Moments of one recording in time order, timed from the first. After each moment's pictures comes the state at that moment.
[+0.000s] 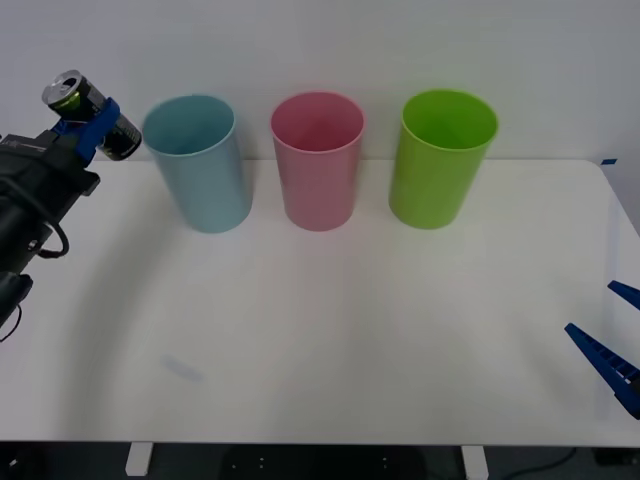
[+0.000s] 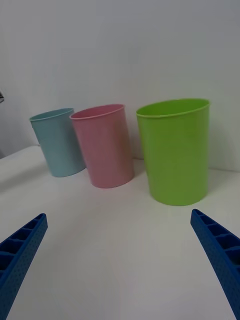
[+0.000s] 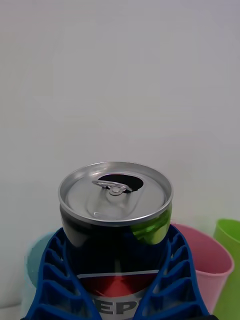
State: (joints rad) right arm 0.35 -0.40 -0.52 -1.66 0.96 -1.22 0.00; left arm -0.18 0.29 0.40 -1.74 -1.32 -0.68 0.43
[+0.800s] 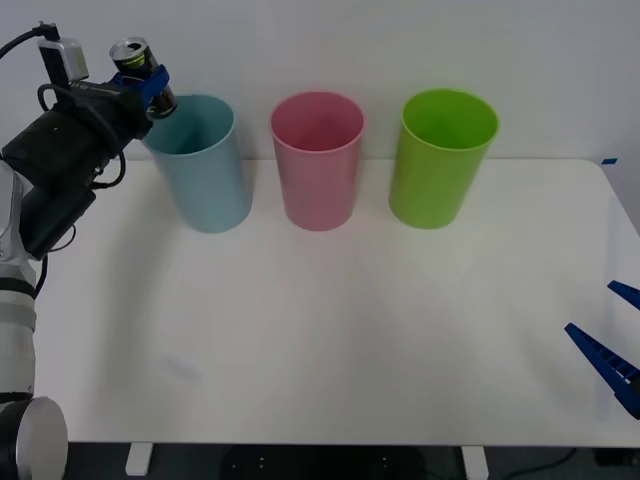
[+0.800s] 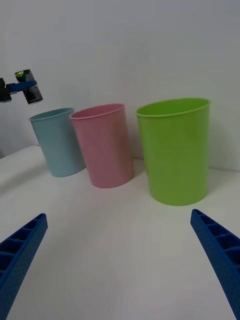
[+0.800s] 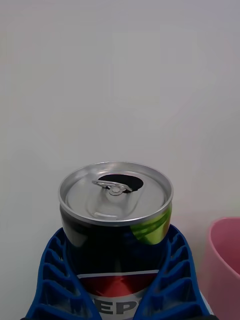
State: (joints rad) right arm 0.35 -0.40 -0.52 -1.66 0.96 -1.22 0.00; left arm -0.61 0.30 0.40 -1.24 -1.58 -0.65 0.30
